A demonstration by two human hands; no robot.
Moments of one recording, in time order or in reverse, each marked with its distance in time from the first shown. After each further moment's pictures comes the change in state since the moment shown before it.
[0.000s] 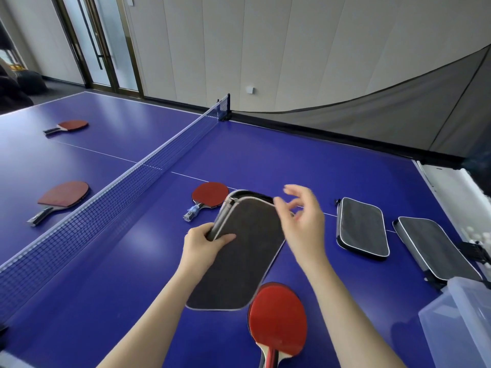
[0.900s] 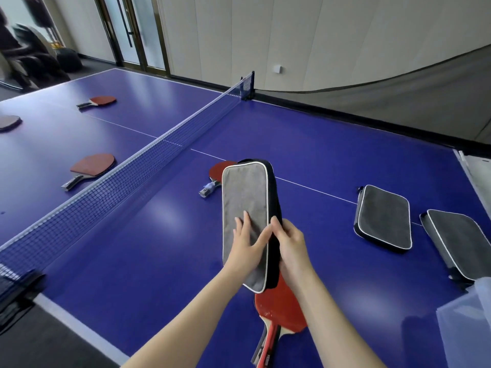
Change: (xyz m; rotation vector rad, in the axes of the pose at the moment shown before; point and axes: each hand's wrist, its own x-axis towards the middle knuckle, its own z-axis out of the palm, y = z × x) left_hand -0.049 -0.011 0.073 -0.050 -0.198 -0.191; right_hand -0.067 0.054 0.022 0.510 -0.332 0.685
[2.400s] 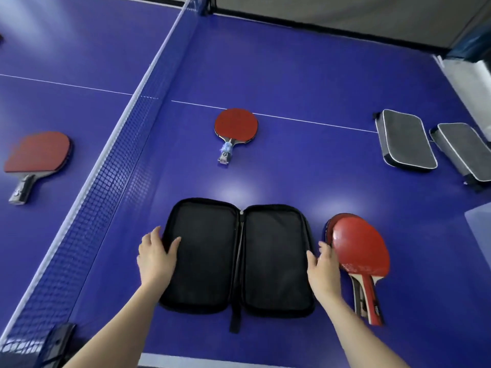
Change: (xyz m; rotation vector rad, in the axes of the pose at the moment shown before) left_hand 0.131 -0.232 -0.325 0.625 0.190 -0.126; right_hand -0.013 0.191 0.114 -1.076 0.585 0.324
